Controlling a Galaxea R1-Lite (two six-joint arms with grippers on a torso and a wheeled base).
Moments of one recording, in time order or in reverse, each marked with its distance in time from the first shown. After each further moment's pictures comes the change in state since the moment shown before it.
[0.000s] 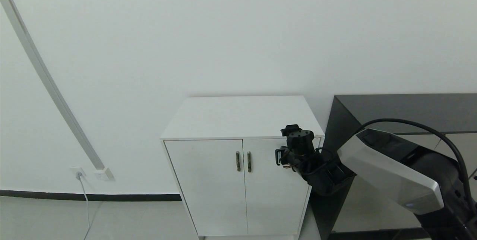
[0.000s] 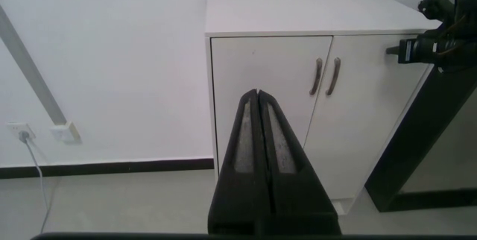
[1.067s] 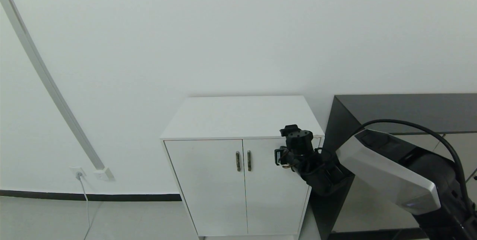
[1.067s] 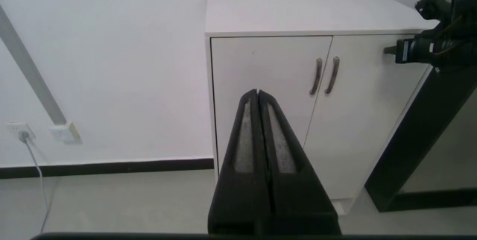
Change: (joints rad) left arm 0.000 0.000 0.000 0.000 0.000 0.000; right arm 0.000 0.008 -0.011 0.000 0.000 -0.006
